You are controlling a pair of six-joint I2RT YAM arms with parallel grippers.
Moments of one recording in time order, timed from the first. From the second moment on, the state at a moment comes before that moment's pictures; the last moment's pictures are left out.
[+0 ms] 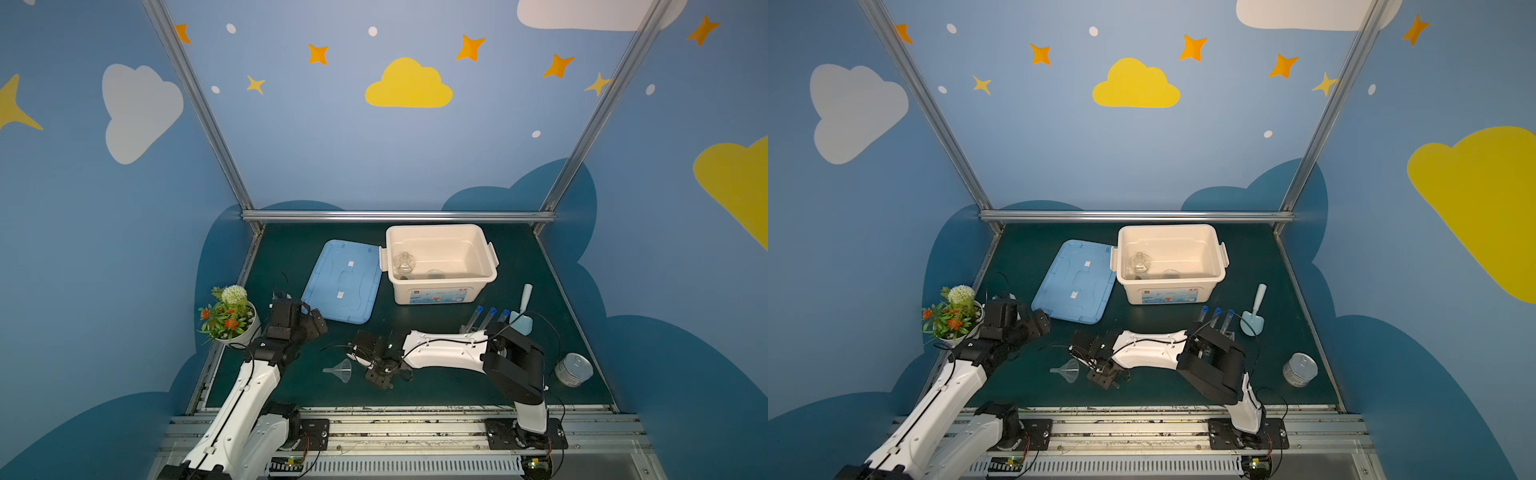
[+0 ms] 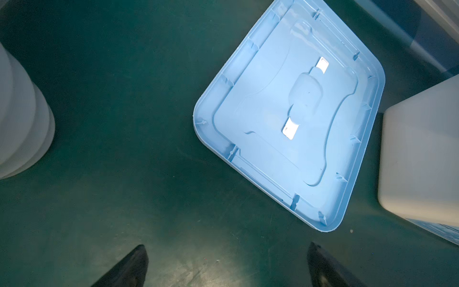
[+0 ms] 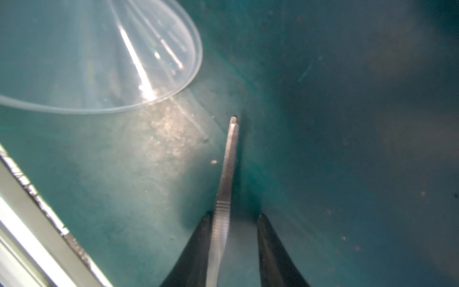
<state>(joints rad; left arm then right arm) -0.11 0.86 0.55 -0.56 -0.08 -0.57 1.28 1.98 1.34 -0.67 0.07 0.08</state>
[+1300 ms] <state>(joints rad) -0.11 0.86 0.55 -0.56 -0.07 -0.57 0.94 1.58 1.49 -0.81 0.11 -0.07</state>
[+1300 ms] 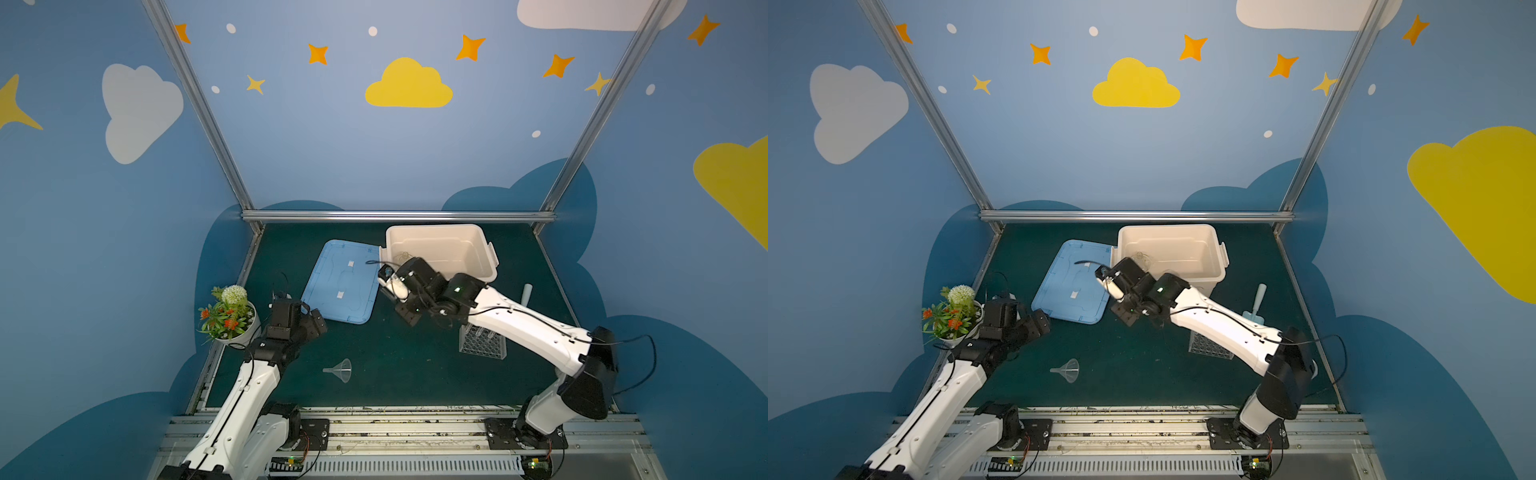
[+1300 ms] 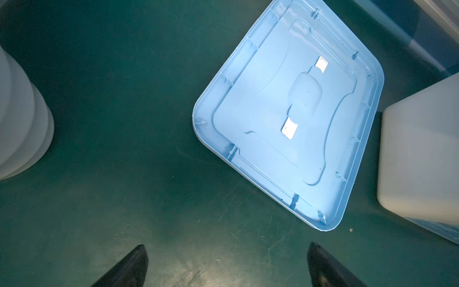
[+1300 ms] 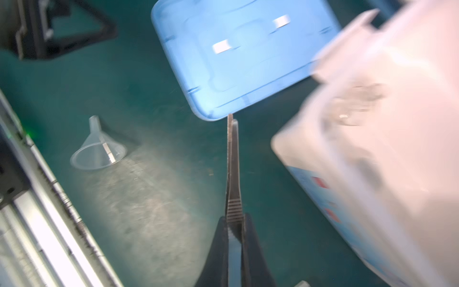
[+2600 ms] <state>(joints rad) -0.11 0.89 0.55 -0.52 -0.05 -0.56 0.31 2.25 2.08 -1.16 0.10 -0.04</state>
